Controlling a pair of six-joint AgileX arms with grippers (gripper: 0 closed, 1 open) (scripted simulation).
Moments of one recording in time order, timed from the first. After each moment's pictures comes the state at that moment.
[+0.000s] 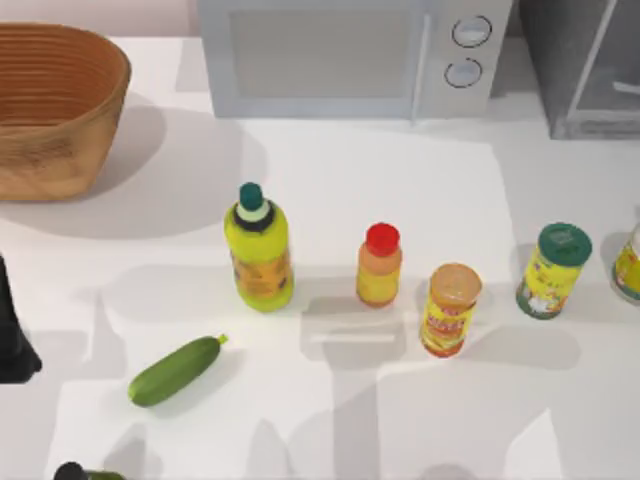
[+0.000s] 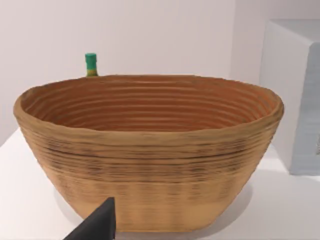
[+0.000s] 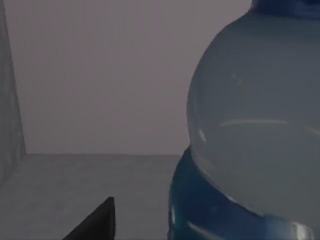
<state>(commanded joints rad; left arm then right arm) 0.00 0.00 0.00 0.00 0.00 0.00 -0.21 2.33 1.29 1.04 -0.17 0.00</state>
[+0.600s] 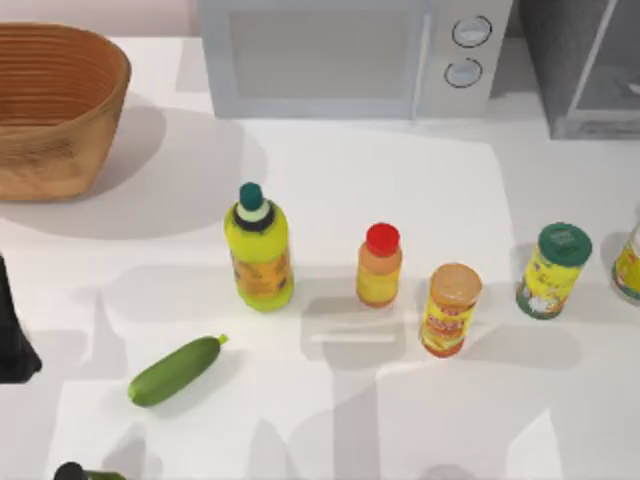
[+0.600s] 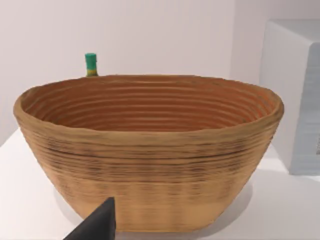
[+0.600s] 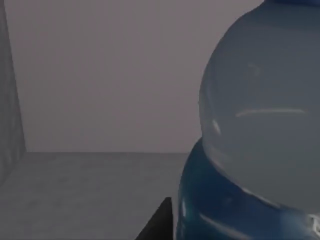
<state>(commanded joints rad) 0.00 0.00 0.00 0.00 0.00 0.00 -0.21 2.33 1.29 1.04 -0.17 0.00</state>
